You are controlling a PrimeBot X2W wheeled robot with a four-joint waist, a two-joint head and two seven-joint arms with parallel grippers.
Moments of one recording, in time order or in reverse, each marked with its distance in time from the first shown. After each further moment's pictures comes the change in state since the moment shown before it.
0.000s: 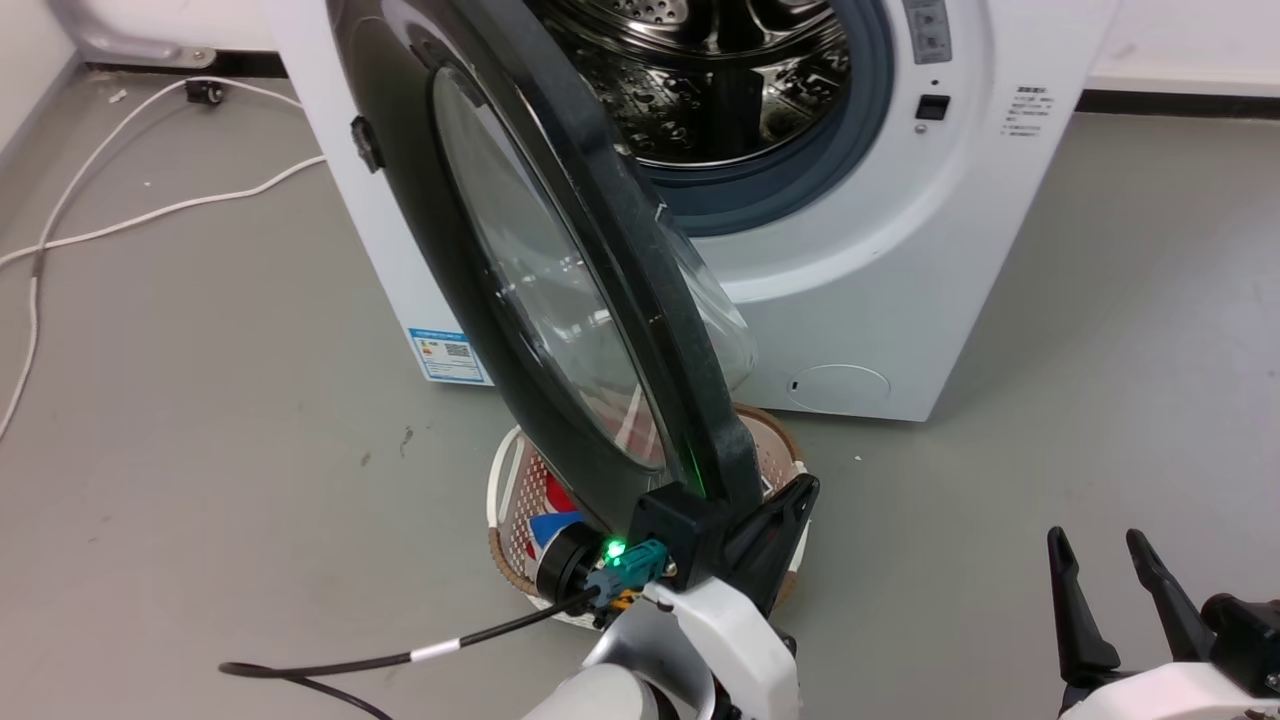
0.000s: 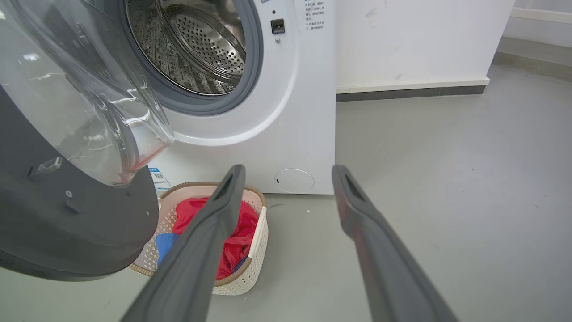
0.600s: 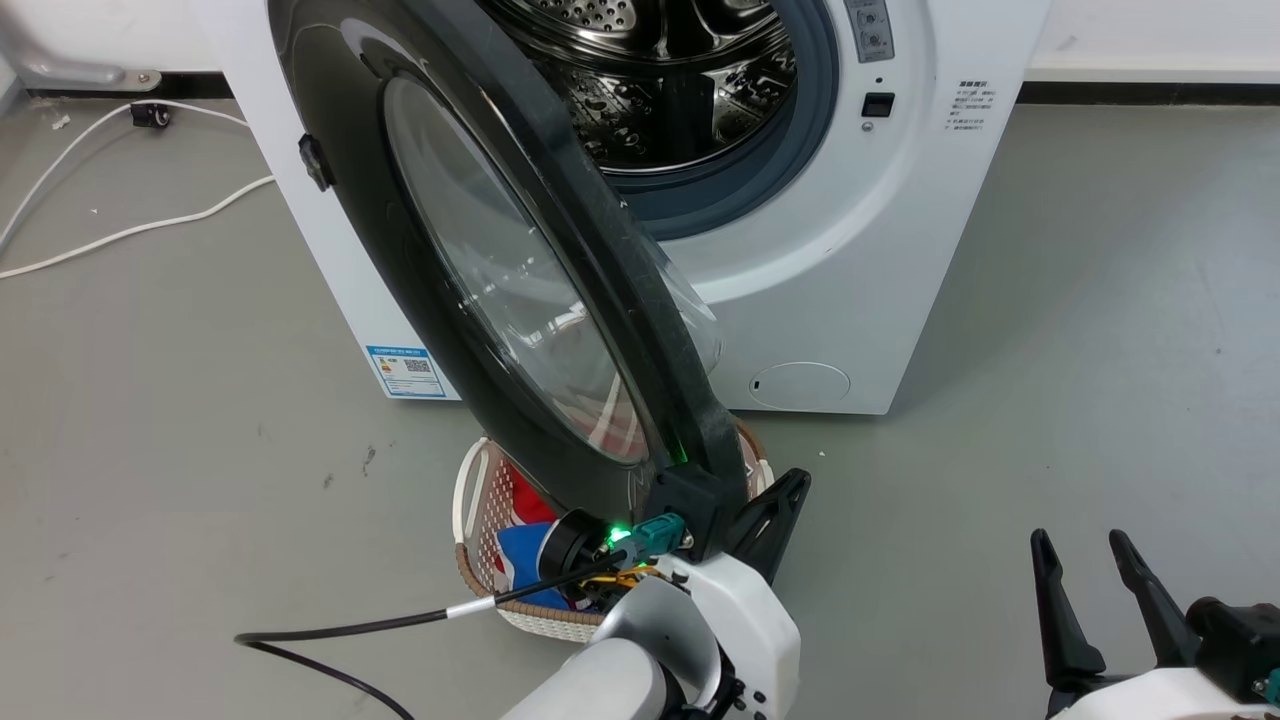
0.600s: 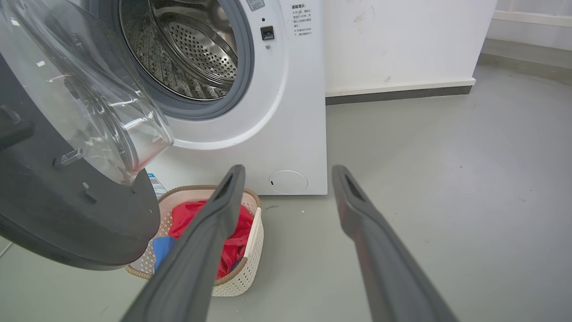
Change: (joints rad) left arm -0.040 -0.029 -0.007 0.079 0.008 -0.021 0.044; right arm 0.010 0.000 0.029 -0.016 0.006 0.000 -0.003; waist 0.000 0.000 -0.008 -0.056
